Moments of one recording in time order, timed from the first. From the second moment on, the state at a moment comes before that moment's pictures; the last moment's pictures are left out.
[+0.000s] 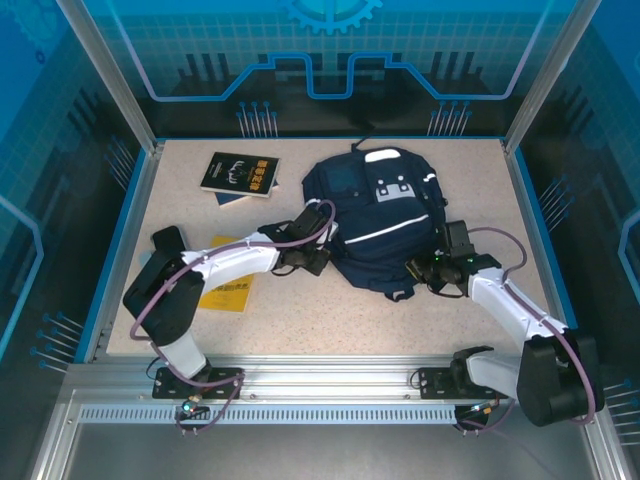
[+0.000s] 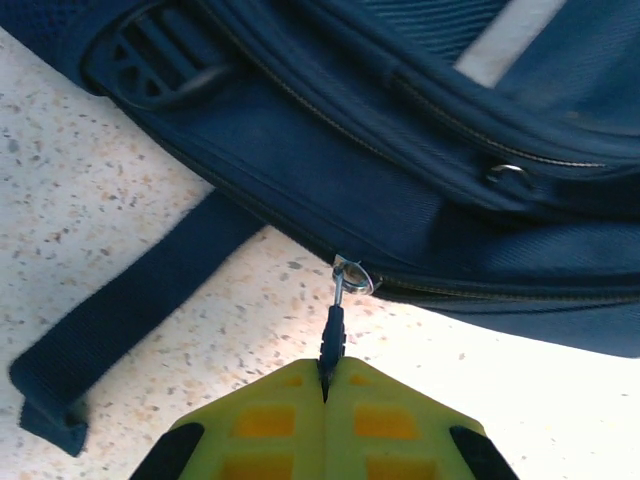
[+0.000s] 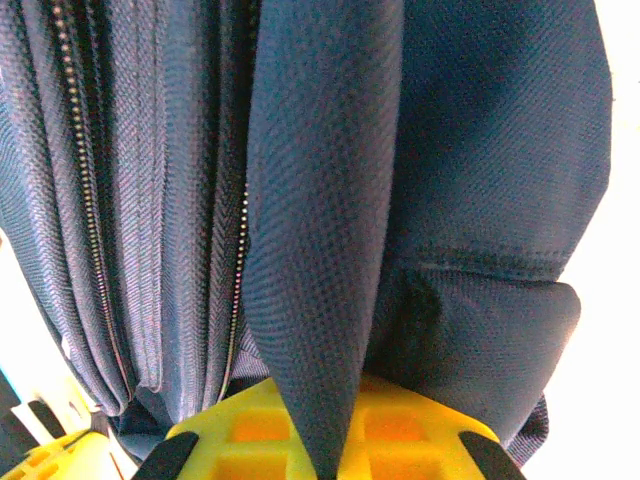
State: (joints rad) left arm -0.69 1.70 1.11 -0.47 -0.06 -0.18; right arm 0.18 1.15 0.62 -0.48 -0.23 1.10
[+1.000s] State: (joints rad) left arm -0.41 1.64 1.19 -0.48 -0.10 -0.40; right arm 0.25 1.42 0.78 -0.39 -0.43 0.95
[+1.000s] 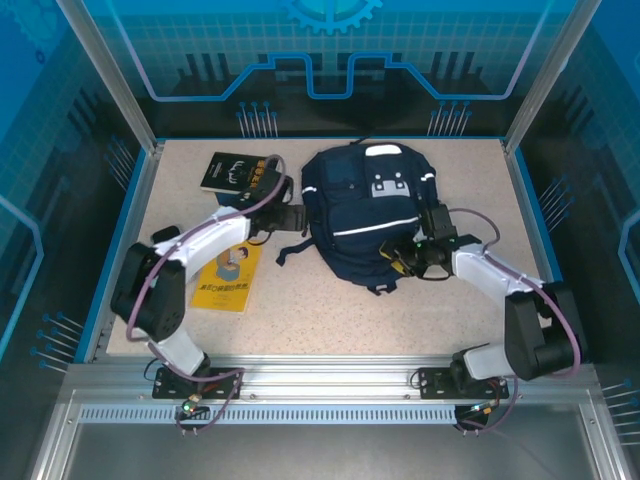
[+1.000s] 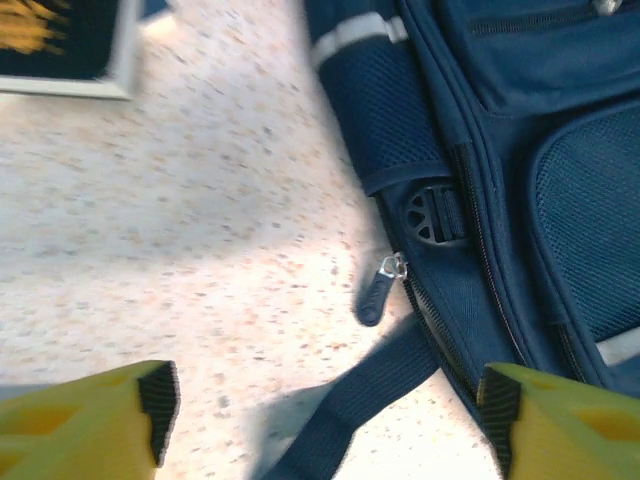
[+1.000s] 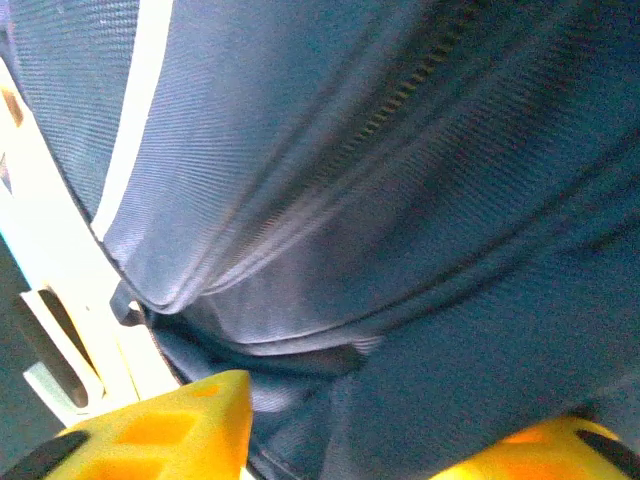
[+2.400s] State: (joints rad) left arm -0.34 1.36 0.76 -0.51 0.23 -0.81; right arm 0.69 1.57 1.15 -0.61 -0.17 0.71
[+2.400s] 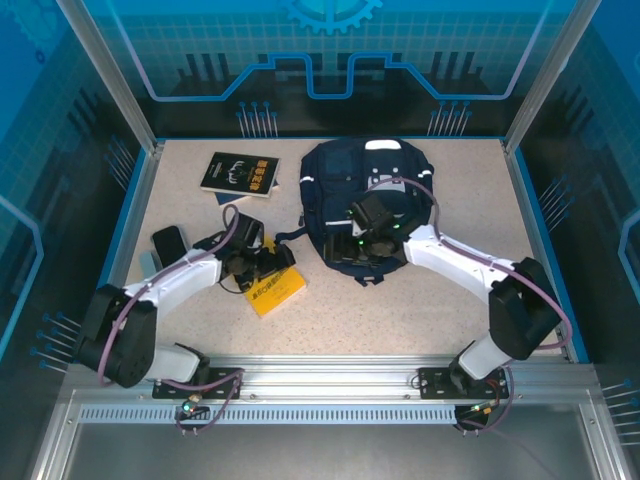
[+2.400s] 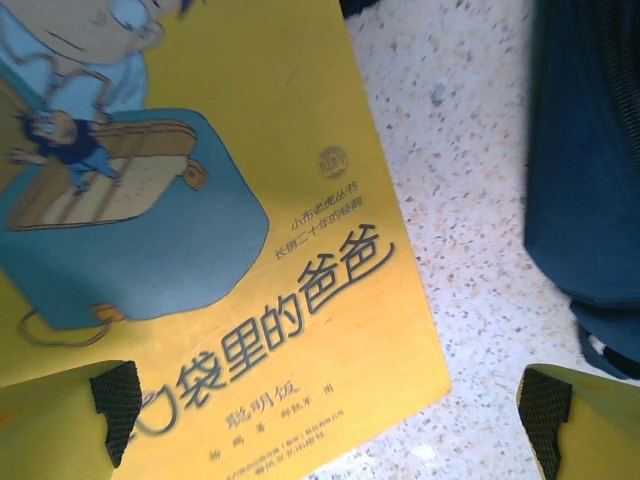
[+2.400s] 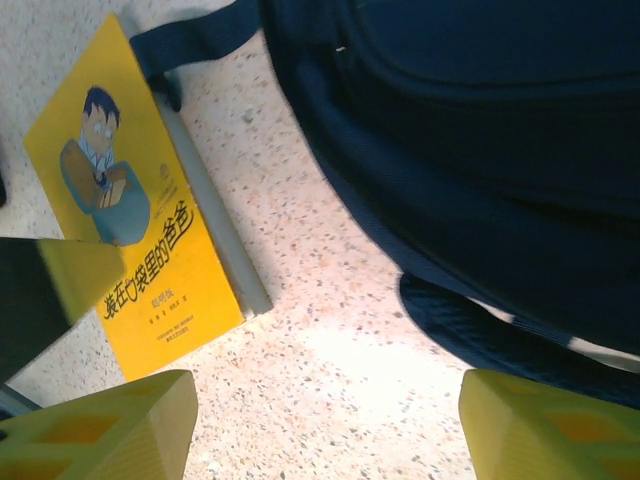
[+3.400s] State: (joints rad) left arm -0.09 1.25 0.55 -0.49 0.30 -0.85; right arm 0.83 2.23 1.73 -0.75 -0.20 0.53
